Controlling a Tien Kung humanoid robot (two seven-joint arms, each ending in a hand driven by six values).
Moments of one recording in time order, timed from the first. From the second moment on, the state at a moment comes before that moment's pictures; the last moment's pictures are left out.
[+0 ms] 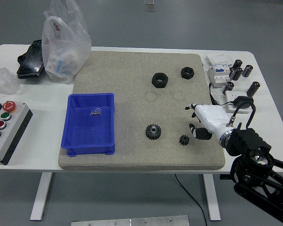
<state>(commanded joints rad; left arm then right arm) -0.04 0.07 -1.65 -0.18 1.37 0.15 0.20 0.33 -0.53 0.70 1.71 -2.04 0.06 -0.65</state>
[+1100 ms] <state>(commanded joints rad) -0.04 0.08 -1.67 -0.18 1.40 0.15 0.22 0.39 -0.58 0.56 1.66 -1.82 -0.09 -0.65</state>
